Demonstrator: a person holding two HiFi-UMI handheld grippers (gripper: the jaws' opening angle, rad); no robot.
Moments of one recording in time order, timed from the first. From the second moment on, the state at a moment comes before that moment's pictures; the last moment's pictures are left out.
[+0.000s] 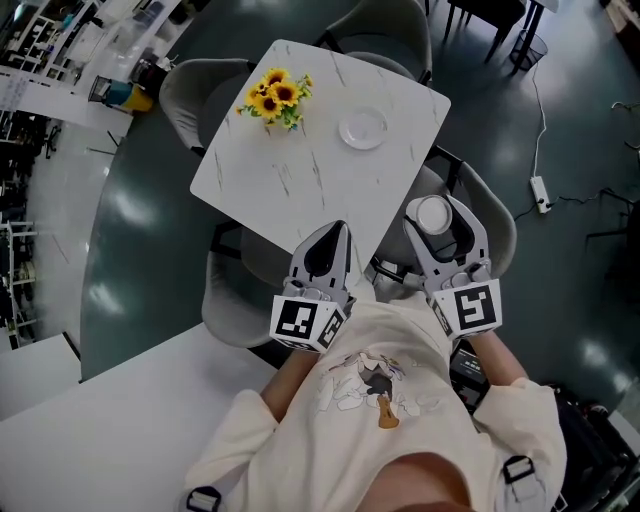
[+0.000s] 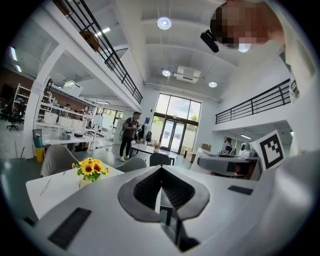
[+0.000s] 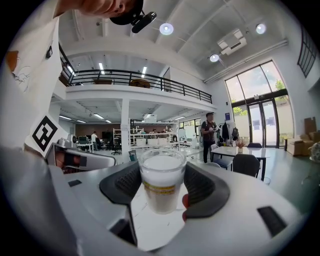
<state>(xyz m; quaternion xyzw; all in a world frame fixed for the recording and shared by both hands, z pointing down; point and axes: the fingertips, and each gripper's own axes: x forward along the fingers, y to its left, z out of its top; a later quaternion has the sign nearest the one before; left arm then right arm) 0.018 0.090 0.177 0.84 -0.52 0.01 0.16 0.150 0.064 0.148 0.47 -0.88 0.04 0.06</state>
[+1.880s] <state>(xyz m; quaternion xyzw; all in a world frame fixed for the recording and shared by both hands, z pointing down) 0.005 -0.101 0.333 0.86 -0.47 0.04 0.19 0.101 -0.134 0.307 0.47 -0.87 0.05 0.12</state>
